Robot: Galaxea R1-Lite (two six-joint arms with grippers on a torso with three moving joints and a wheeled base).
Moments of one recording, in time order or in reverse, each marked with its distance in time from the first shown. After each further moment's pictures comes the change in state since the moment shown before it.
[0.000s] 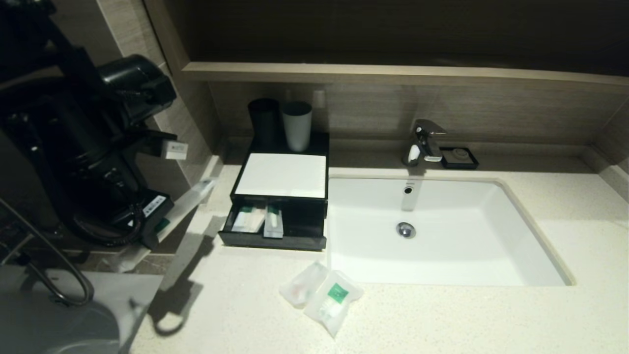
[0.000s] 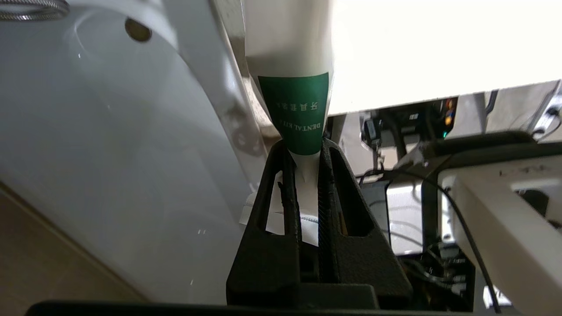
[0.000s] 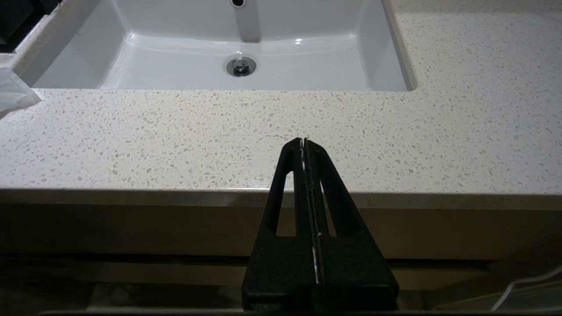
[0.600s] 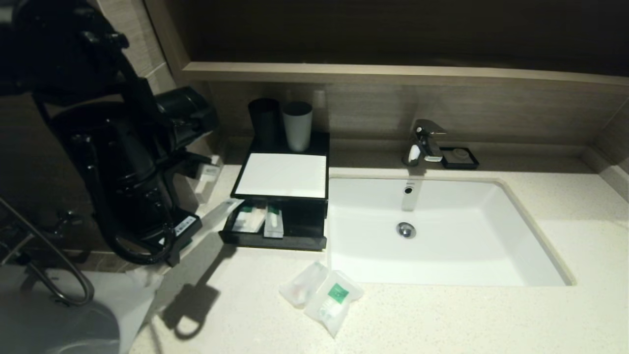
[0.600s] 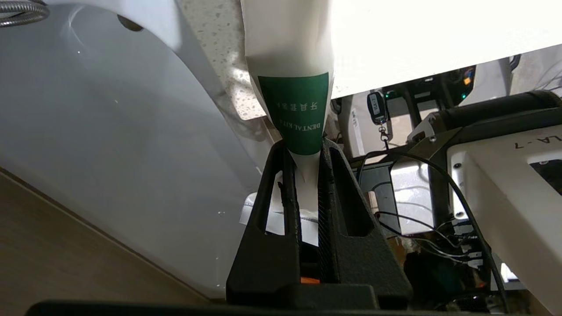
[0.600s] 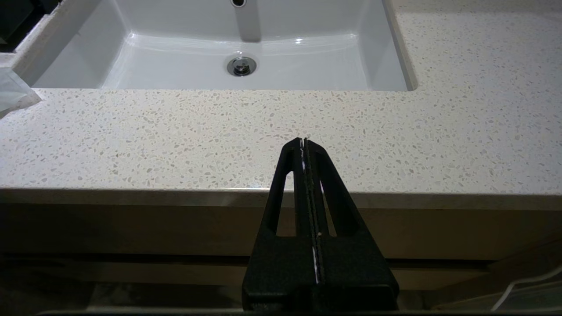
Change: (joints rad) left arm -0.089 0.078 0.001 0.027 0.006 0.005; right arm 0.000 0.000 0.000 0.000 0.000 0.000
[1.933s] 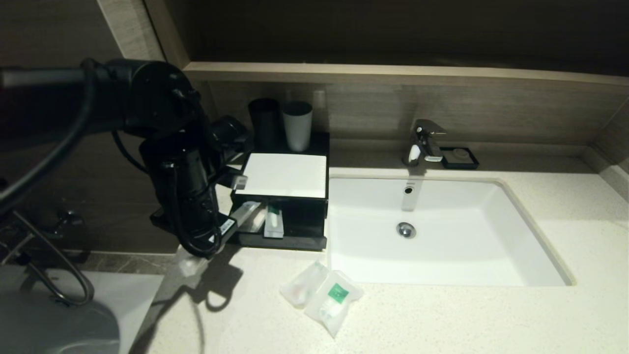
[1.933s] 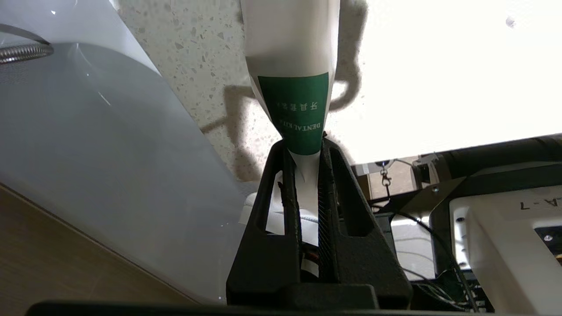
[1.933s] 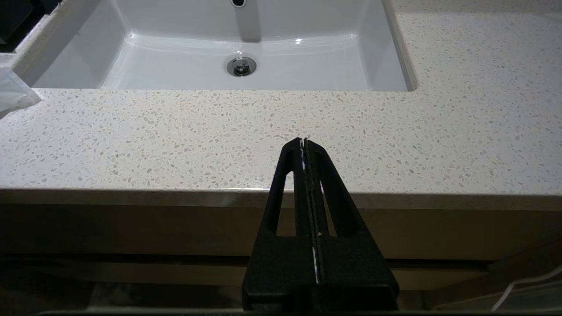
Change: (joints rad) left arm -0.004 0.149 -0.002 -0.152 0.030 -0.005; right arm 0.000 0.000 0.000 0.000 0.000 0.000
